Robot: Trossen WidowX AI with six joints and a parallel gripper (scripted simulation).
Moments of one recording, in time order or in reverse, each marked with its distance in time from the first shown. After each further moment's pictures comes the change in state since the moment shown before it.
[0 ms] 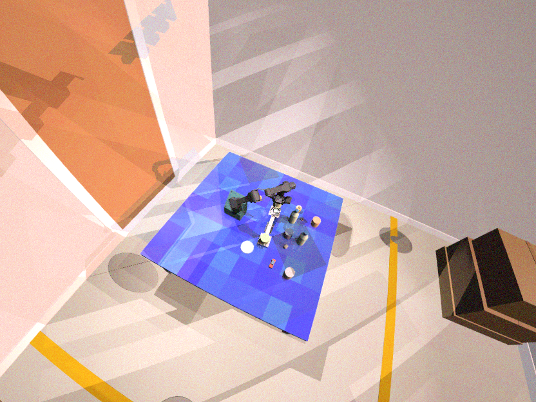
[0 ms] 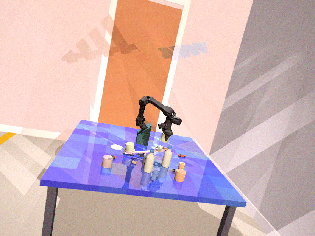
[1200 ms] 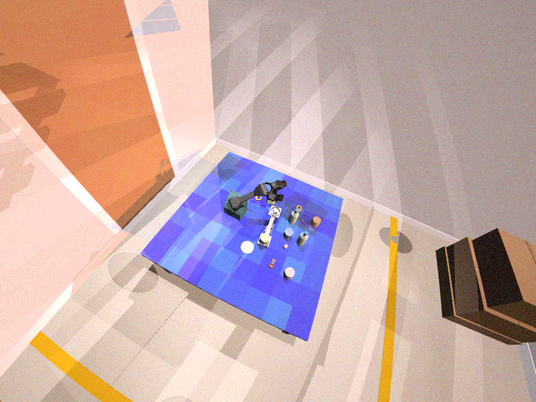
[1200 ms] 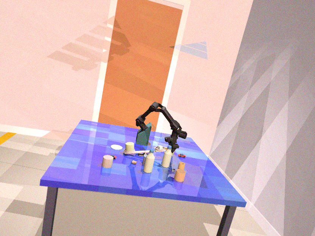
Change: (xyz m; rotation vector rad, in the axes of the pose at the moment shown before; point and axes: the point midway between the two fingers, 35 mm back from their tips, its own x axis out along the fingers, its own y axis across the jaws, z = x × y) arm 0.126 -0.063 -0.106 0.004 0.011 -0.005
